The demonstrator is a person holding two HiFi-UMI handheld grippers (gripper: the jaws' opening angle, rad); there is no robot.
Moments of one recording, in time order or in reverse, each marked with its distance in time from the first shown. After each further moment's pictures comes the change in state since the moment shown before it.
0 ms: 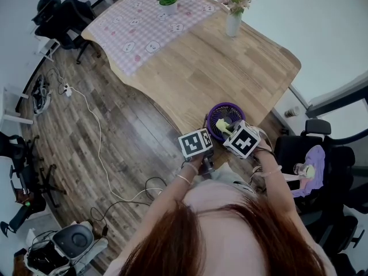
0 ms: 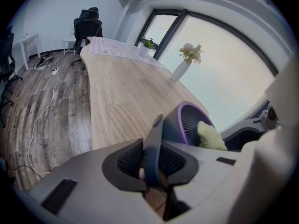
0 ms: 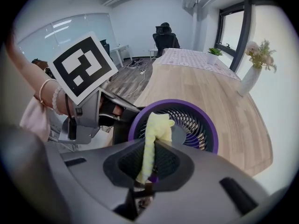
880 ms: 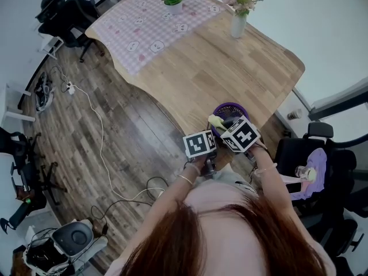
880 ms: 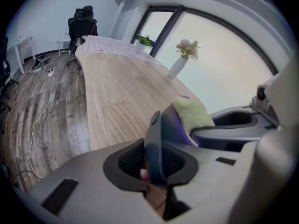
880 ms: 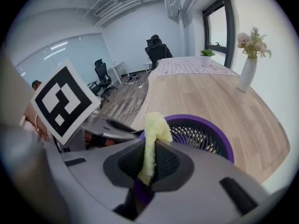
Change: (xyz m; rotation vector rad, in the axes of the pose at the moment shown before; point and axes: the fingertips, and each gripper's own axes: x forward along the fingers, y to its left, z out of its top) left arm 0.003 -0.004 -0.007 0.046 0.035 -0.017; right arm 0.013 -0.002 0.040 0.136 -0.161 0.069
